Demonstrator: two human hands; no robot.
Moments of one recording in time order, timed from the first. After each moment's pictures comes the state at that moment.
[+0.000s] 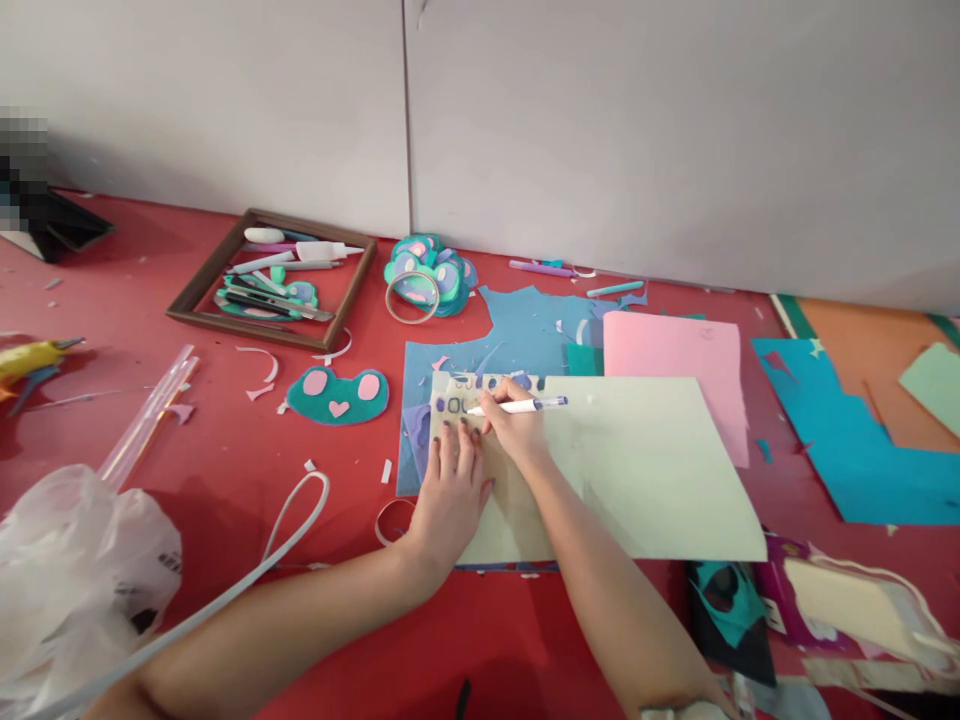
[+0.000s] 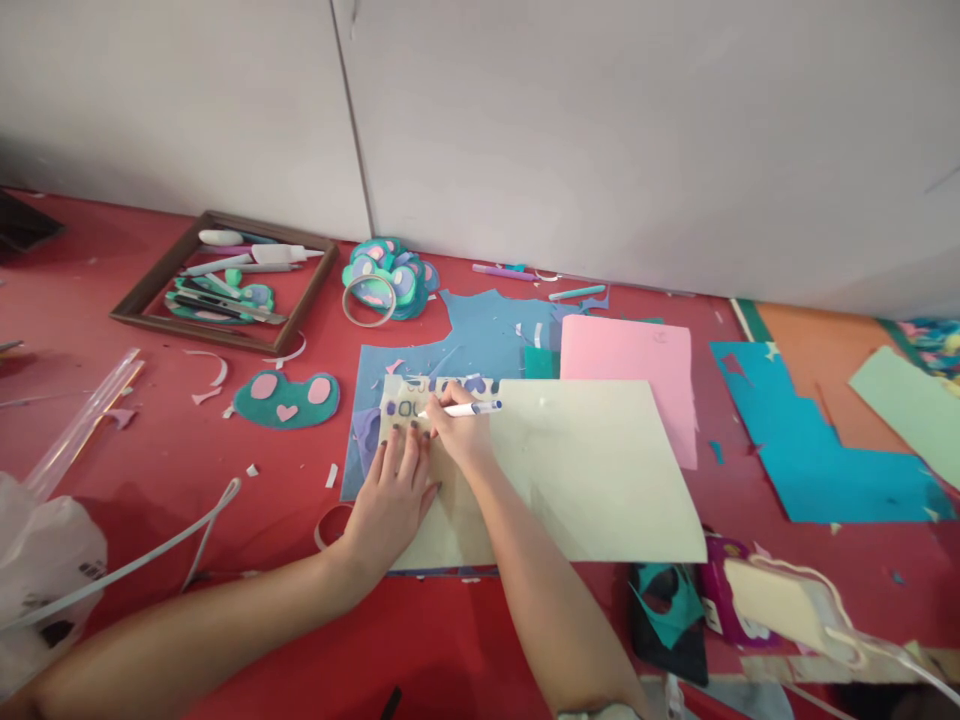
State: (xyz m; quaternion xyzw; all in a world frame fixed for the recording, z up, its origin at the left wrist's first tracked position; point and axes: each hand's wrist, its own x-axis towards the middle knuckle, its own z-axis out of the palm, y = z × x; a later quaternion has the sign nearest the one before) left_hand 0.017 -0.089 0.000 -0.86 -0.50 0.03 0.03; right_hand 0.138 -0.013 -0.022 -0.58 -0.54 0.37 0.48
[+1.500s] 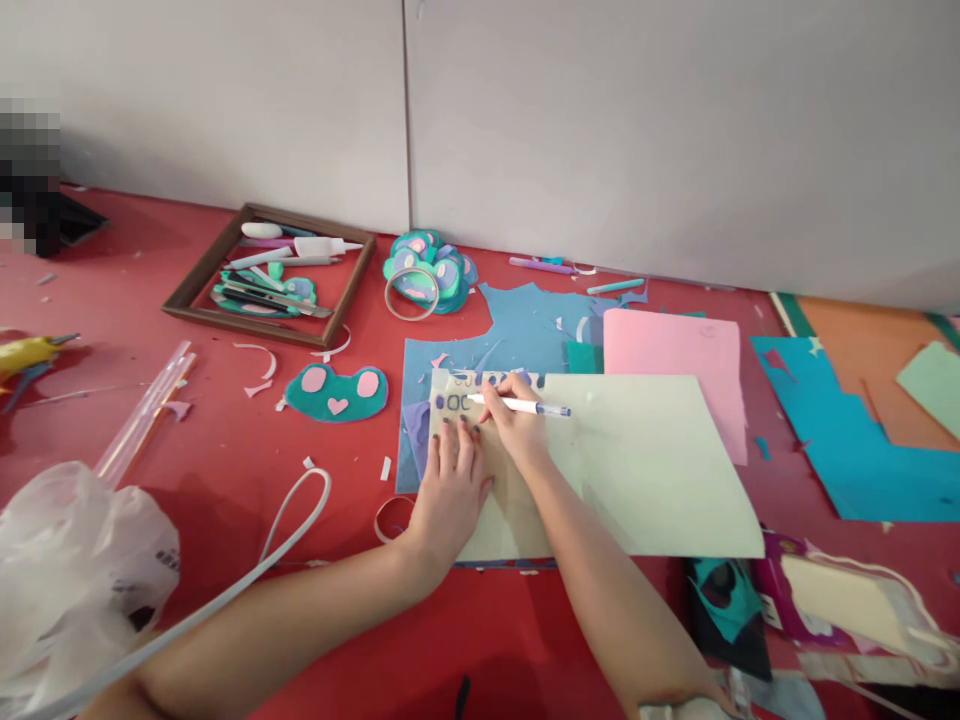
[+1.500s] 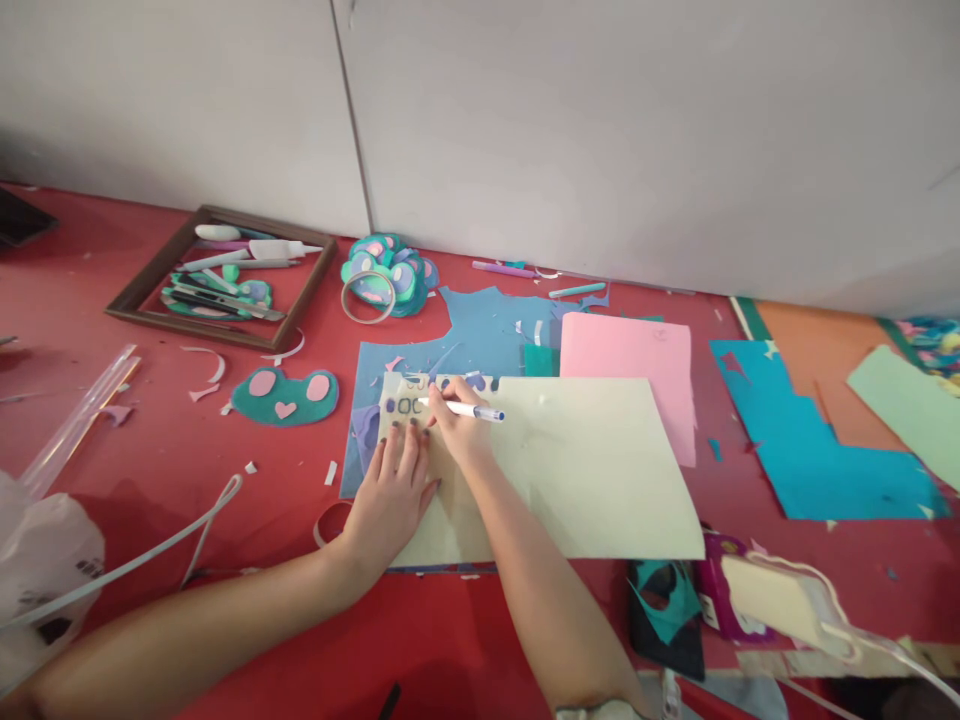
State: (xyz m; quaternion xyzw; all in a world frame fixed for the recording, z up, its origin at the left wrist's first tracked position) left_hand 0.017 -0.089 -0.001 -0.86 -0.51 0.02 0.03; right_hand 0.138 -0.014 -0.022 -0.58 -0.56 0.31 0.50
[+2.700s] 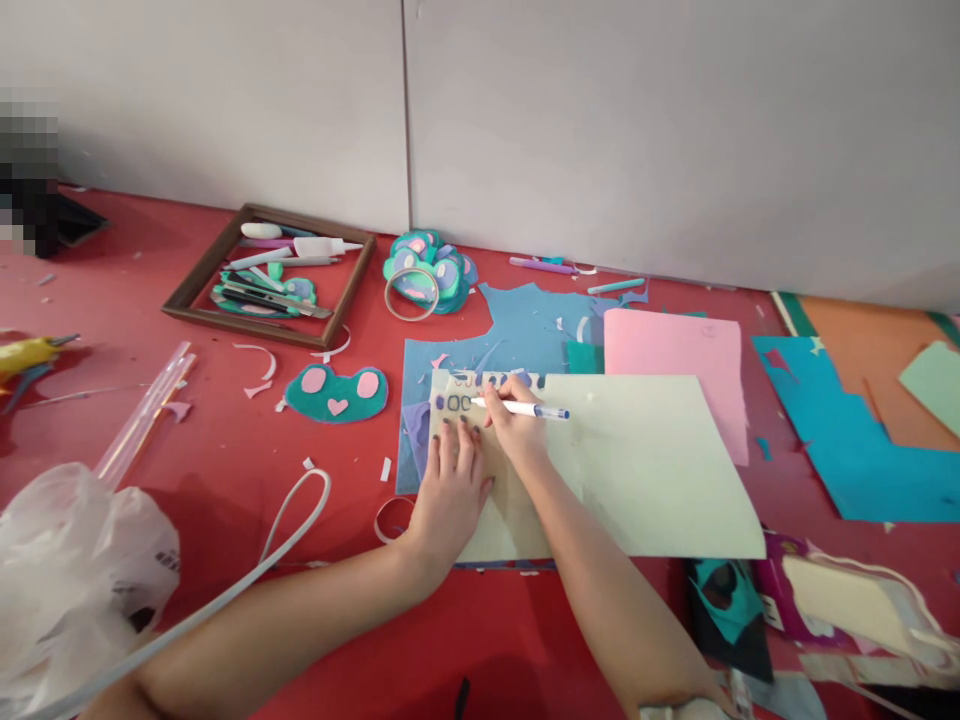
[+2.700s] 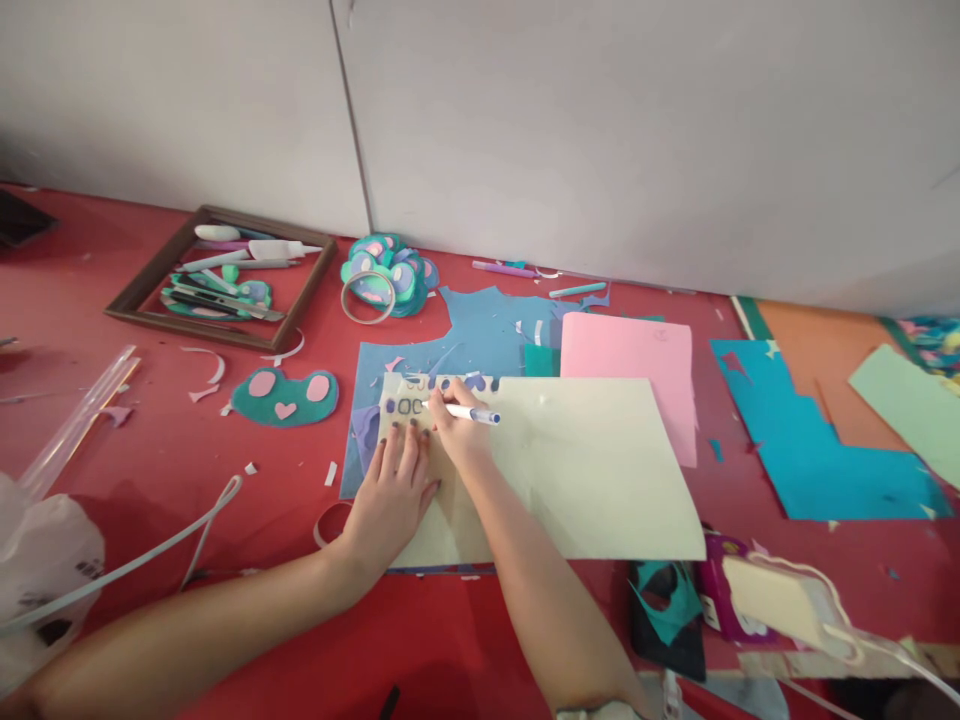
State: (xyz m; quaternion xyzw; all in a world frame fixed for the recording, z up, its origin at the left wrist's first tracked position) left_hand 0.017 -0.090 -0.002 -0.86 -0.51 0.02 0.01; right_hand 0.137 -0.016 -0.024 -0.60 -0.54 0.31 0.50
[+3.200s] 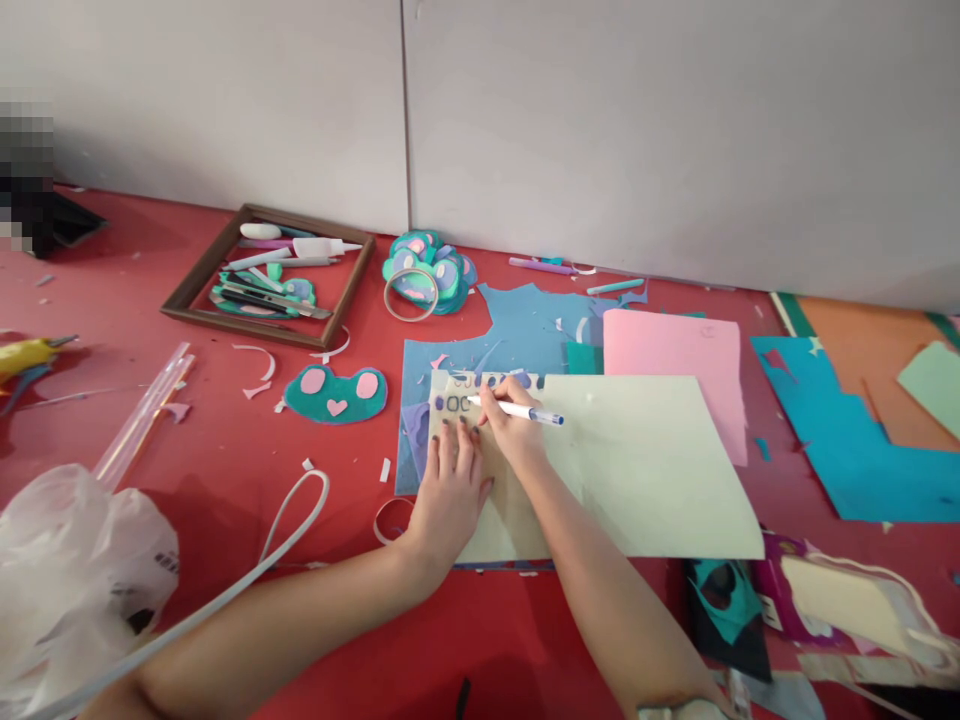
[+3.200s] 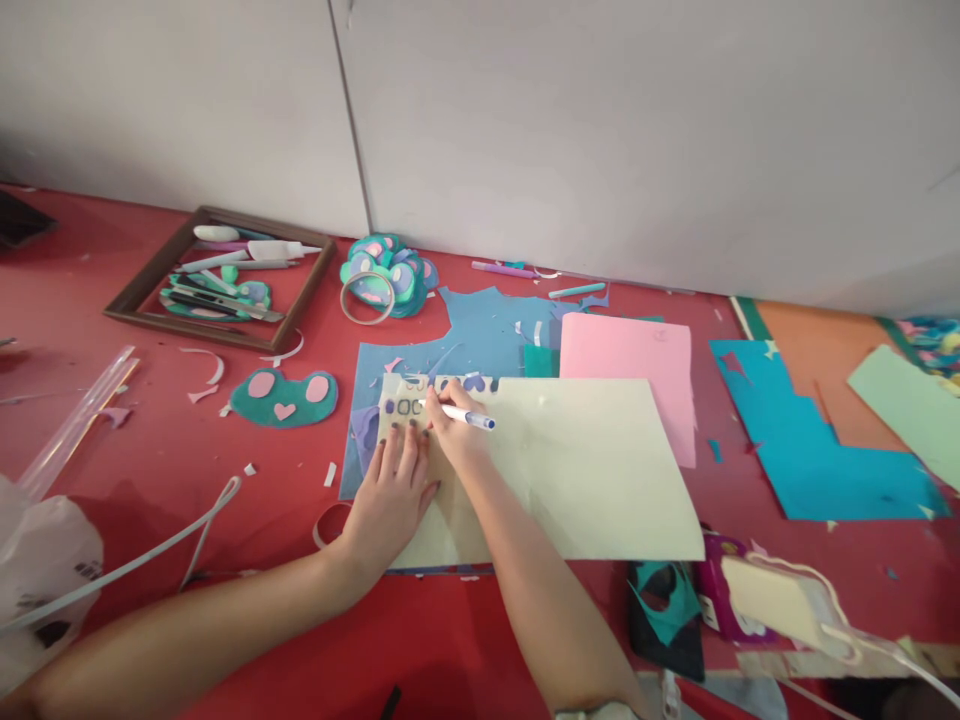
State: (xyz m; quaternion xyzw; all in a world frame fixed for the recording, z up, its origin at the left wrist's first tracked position) left_hand 0.017 -0.089 -0.004 -0.86 -0.51 0.02 0.02; right_hand 0.135 -0.016 -0.020 -0.60 -0.56 0.31 0.48
